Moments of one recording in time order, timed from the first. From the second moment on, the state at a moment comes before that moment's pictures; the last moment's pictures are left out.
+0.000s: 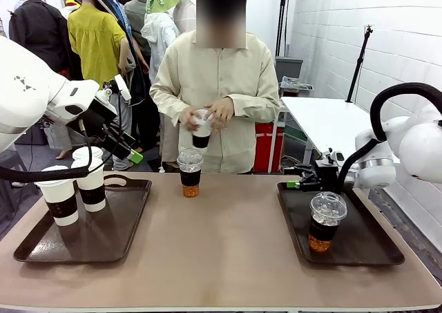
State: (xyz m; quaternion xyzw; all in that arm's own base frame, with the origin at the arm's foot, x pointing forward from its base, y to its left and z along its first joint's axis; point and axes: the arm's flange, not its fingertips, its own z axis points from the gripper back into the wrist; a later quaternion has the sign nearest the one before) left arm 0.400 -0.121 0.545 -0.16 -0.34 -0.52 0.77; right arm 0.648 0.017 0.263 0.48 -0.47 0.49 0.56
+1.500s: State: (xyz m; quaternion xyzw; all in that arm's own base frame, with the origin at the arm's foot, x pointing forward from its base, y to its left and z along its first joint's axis) left arm 0.400 -0.121 0.545 -0.16 -0.34 -0.52 0.77; right arm 0.690 0.125 0.266 0.50 -0.45 0.51 0.54
